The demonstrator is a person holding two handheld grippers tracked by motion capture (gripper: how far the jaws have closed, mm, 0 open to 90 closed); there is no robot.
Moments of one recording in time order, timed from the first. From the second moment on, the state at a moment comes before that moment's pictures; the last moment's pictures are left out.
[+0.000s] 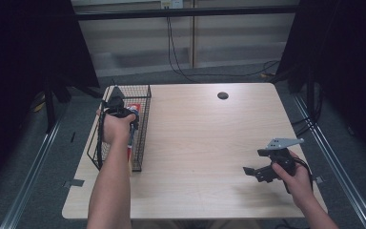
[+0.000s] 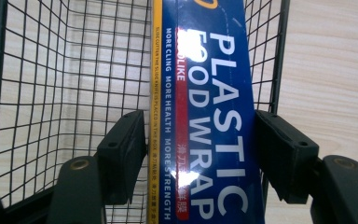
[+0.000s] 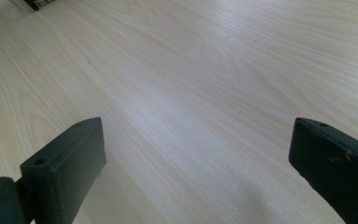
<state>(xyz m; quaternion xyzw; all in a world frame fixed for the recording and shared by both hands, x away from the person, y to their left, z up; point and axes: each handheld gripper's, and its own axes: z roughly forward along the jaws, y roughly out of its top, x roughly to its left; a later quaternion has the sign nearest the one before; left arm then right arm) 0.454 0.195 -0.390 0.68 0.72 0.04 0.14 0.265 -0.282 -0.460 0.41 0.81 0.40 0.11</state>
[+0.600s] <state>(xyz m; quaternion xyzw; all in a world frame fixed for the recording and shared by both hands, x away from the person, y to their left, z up) 0.443 0.190 -0.362 0.70 0.69 0.03 0.18 0.260 -0.282 -0.459 0.41 0.81 0.40 0.12</state>
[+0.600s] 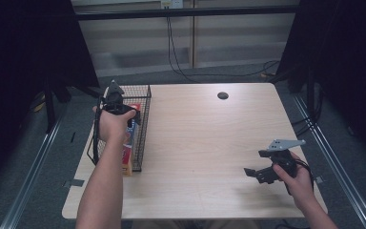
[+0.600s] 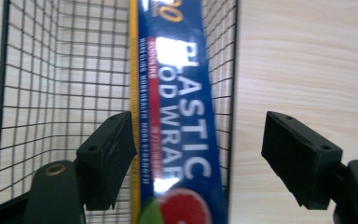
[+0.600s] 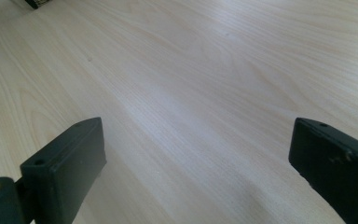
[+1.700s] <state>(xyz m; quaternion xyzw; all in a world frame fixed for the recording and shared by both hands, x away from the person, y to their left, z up) 0.416 0.142 -0.325 0.76 0.60 0.00 0.25 0.260 -0.279 -0.459 0.40 0.81 0.40 0.12</state>
